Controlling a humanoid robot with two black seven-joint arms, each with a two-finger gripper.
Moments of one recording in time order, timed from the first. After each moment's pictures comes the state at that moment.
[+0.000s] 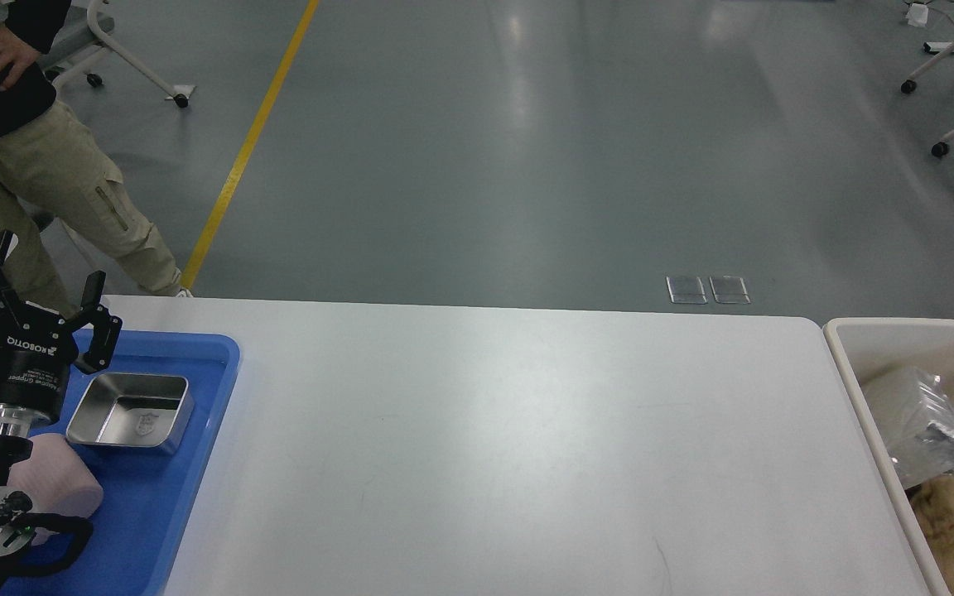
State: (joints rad) left arm -0.08 0.48 -1.20 -1.28 0.21 -0.15 -0.54; right arm 0.51 -0.83 -0.33 0.56 0.34 0.24 0.65
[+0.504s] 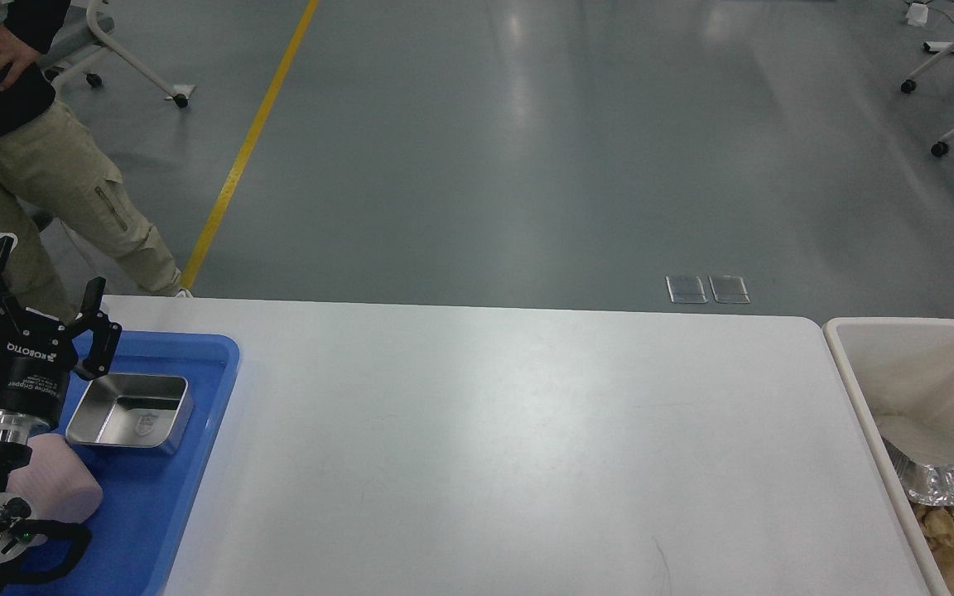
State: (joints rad) left arm -0.06 0.49 -1.21 -1.28 0.21 -0.16 -0.54; right arm 0.54 -0.69 -0.33 0.43 0.32 0.25 0.66
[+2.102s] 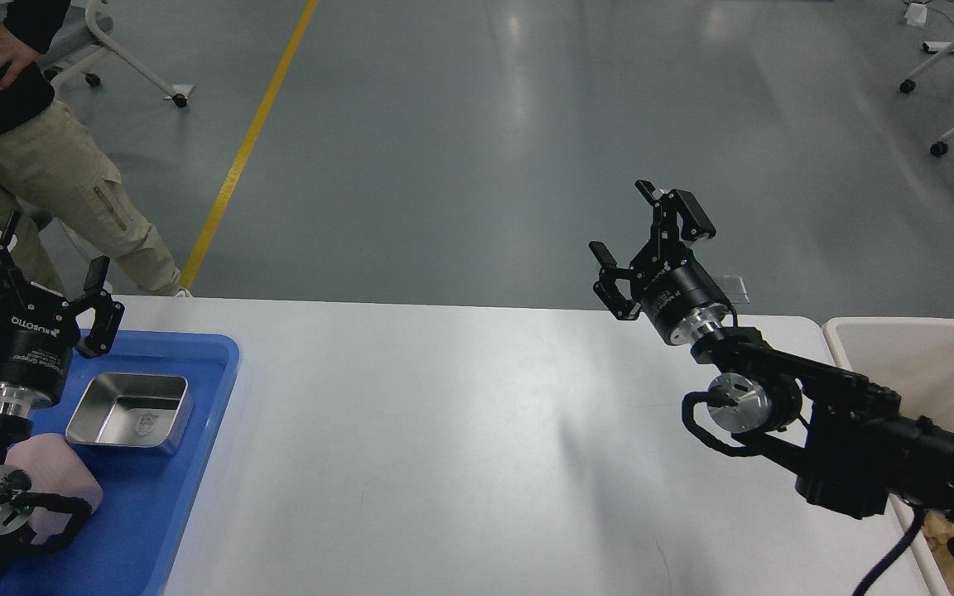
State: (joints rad) left arm -0.14 0.52 -1.14 -1.28 0.22 -0.09 -0.51; right arm 0.80 -0.38 0.18 1.07 0.28 0.08 0.64
